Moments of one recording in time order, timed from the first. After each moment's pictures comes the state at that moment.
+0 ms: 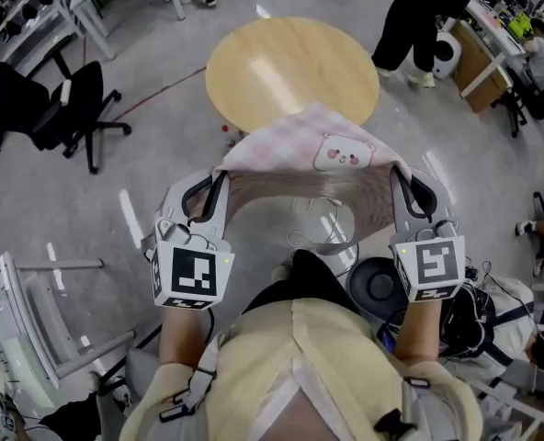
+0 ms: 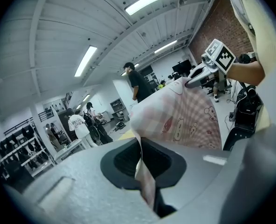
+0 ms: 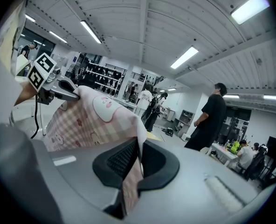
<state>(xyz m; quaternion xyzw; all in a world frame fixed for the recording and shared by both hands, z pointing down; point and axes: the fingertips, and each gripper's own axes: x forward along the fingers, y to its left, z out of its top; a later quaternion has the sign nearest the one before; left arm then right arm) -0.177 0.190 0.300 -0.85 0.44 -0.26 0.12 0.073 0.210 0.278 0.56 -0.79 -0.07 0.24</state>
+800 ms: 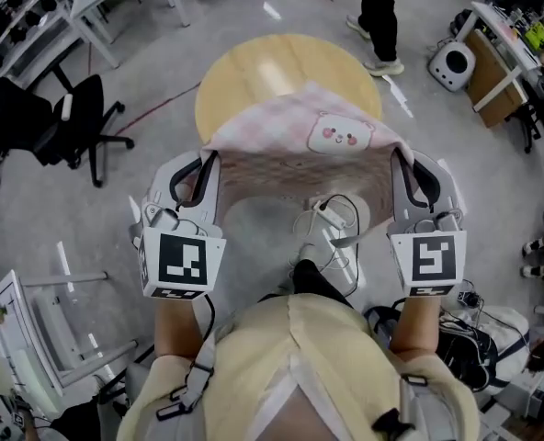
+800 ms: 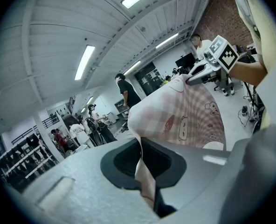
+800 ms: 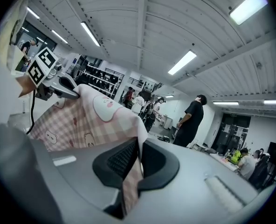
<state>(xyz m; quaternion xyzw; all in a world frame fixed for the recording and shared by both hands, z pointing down) -0.138 0.050 0.266 -0.83 0.46 -0.28 0.15 0.108 0.068 0.248 0.56 -0.79 -0.11 0.22</state>
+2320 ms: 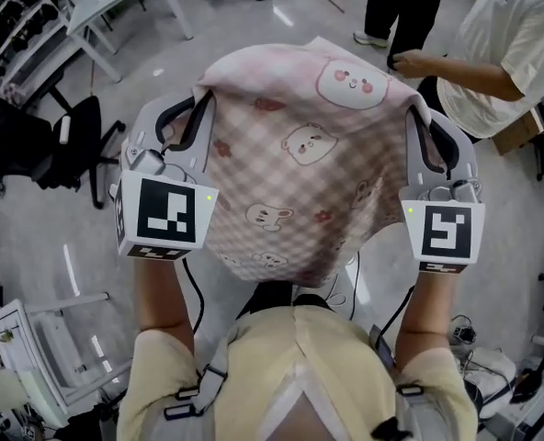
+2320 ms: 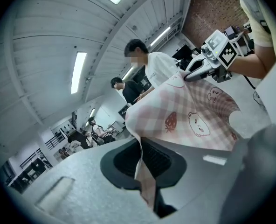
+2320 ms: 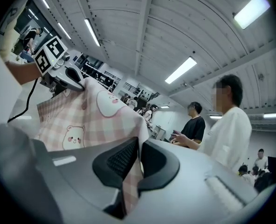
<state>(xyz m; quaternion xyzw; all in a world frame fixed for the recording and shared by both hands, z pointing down) -0.081 -0.191 0.187 -0.80 0.46 -0.29 0.25 0.157 -0.164 0.192 0.57 -0.77 -0.19 0.19</state>
